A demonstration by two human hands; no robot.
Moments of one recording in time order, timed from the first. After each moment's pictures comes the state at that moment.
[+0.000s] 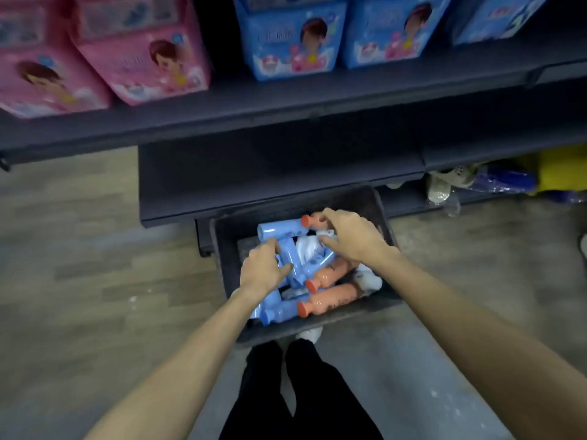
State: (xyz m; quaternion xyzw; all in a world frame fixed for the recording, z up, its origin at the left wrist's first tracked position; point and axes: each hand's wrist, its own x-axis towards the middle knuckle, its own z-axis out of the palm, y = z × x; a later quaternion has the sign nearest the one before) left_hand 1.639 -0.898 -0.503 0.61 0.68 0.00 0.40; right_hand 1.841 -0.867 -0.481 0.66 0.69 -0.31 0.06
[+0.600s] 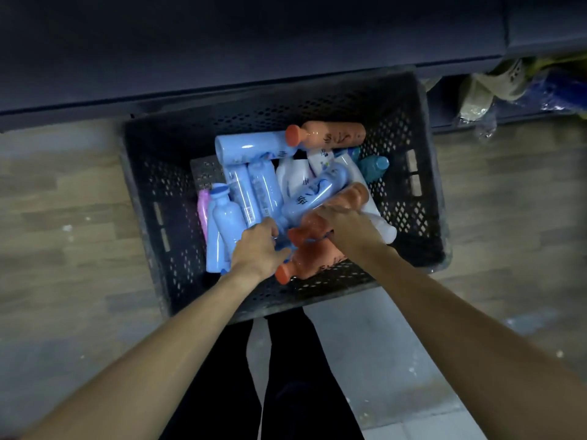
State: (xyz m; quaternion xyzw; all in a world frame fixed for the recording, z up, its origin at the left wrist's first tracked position) left_hand 1.670 -0.933 -0.720 0.54 0.67 -0.08 0.50; right_hand 1.869 -0.924 -0.721 0.62 0.68 -0.35 0.18
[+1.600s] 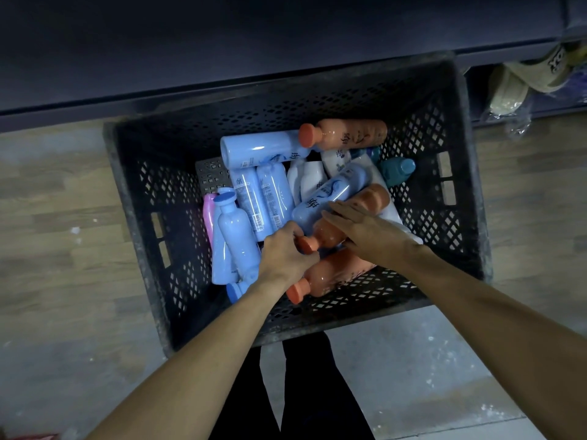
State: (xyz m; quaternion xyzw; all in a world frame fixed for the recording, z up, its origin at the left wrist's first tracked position) left_hand 1.696 -0.935 -0.763 0.47 0.69 0.04 0.55; right_hand 1.904 -0.915 -0.786 0.46 0.82 -0.33 0.13
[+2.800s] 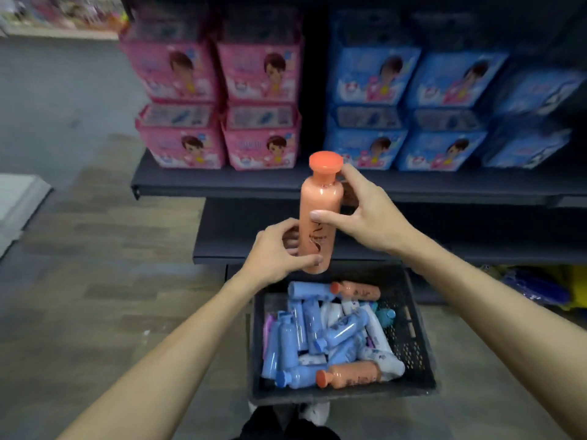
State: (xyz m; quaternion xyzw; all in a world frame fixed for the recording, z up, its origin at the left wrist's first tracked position) left_hand 1.566 -0.837 -0.361 0.60 0.55 0.34 0.48; right_hand 1.757 -0.800 -0.277 0.46 0.76 -0.36 -0.28
